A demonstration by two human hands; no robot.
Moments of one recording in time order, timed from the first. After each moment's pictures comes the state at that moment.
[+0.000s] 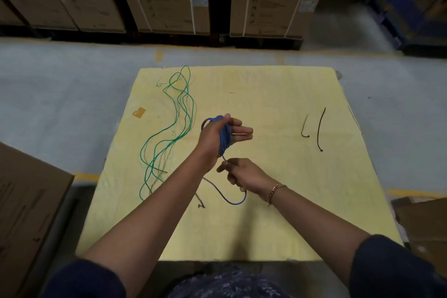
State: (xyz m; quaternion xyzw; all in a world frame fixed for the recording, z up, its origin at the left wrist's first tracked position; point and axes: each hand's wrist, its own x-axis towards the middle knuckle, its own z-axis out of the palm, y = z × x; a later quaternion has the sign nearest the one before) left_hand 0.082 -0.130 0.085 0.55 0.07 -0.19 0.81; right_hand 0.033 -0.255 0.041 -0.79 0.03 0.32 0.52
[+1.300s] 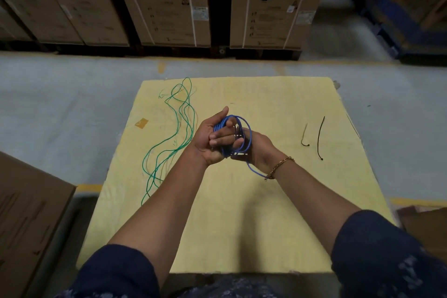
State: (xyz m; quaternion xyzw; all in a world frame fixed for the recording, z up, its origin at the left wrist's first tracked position) left_hand 0.114 -0.113 0.087 0.23 0.01 -0.41 0.88; right_hand 0.100 -0.271 0.071 -0.63 0.13 0.25 0.73
